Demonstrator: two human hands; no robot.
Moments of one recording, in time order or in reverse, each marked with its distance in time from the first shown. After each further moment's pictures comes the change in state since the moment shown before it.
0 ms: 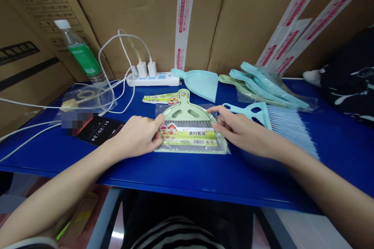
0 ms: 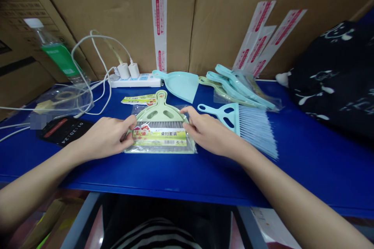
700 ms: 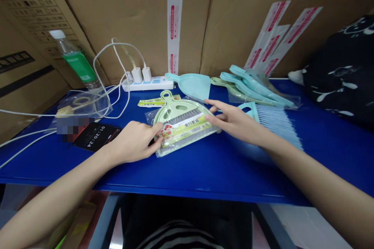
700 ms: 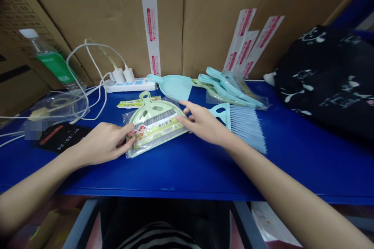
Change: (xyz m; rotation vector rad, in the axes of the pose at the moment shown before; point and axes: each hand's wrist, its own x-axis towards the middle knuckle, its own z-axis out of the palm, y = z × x) left_hand -0.001 0.000 0.003 -0.014 0.074 0.111; right_hand 0.011 0.011 0.001 0.465 0.196 0.081
